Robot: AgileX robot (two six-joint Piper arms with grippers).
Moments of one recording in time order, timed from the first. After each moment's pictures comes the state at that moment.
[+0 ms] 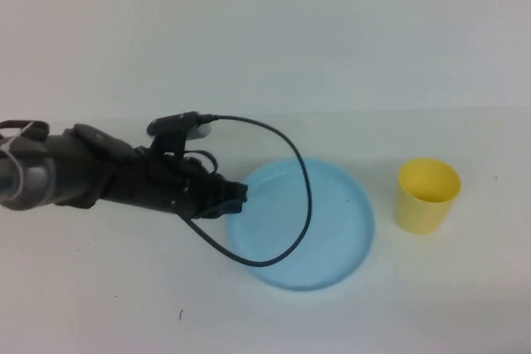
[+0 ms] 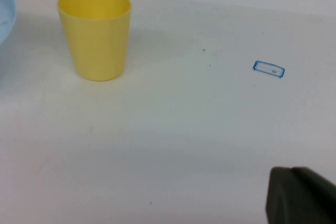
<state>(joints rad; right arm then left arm) 0.01 -0.01 0.03 0.10 0.42 -0.19 -0.27 1.91 -1.16 -1.17 0.53 0.94</state>
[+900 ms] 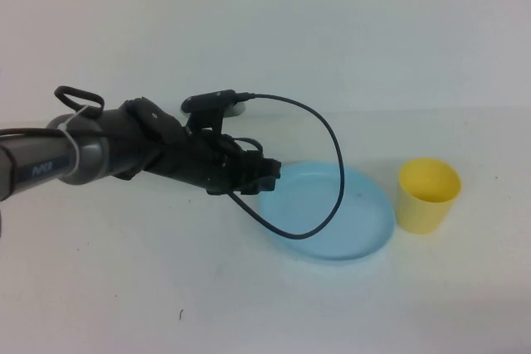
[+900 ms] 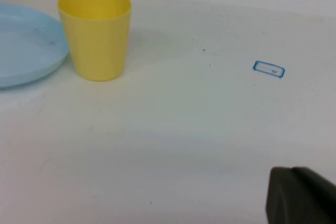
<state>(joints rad) 0.01 -0.01 0.03 0.10 0.42 -0.19 -0.35 2.02 -1.36 -0.95 0.48 0.65</state>
